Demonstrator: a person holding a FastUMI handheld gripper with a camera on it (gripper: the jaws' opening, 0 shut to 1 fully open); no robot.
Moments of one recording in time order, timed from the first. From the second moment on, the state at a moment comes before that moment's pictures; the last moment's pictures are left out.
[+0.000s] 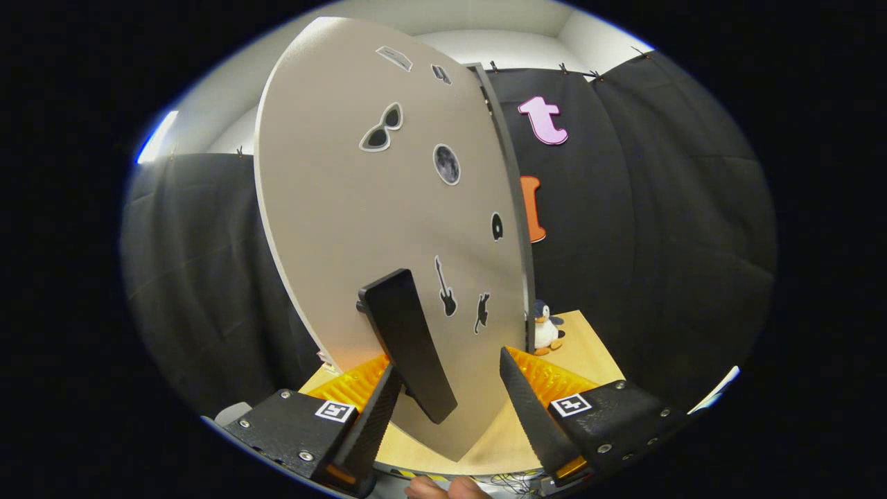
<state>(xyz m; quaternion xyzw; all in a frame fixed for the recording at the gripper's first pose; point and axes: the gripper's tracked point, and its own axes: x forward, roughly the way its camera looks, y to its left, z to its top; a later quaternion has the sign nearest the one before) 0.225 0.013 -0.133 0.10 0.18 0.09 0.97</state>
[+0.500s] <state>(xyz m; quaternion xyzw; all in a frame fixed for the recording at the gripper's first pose) 0.276 0.112 -0.126 0.10 0.17 0.07 0.98</state>
